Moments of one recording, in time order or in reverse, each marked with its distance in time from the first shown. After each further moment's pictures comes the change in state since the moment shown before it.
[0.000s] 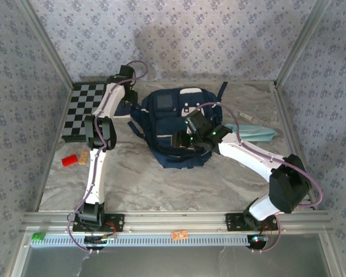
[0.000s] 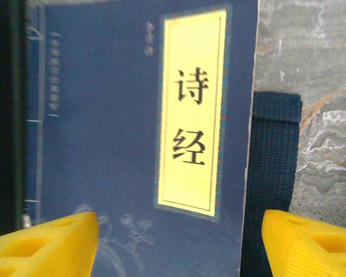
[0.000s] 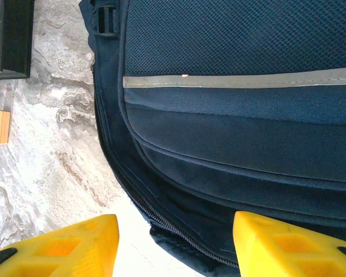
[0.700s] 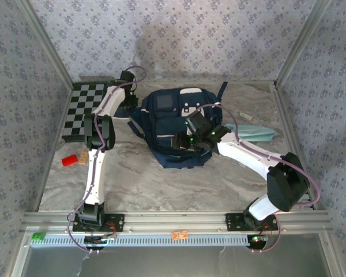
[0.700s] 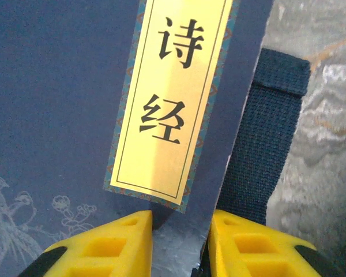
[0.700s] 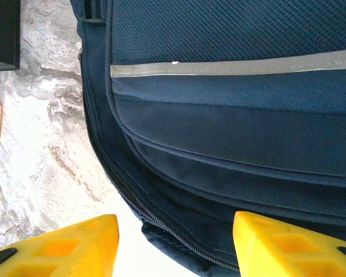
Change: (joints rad) left arm 0.003 -0.074 -0.217 0.072 0.127 -0.165; right arm -0.008 0.019 -0.016 0.000 -0.028 0.001
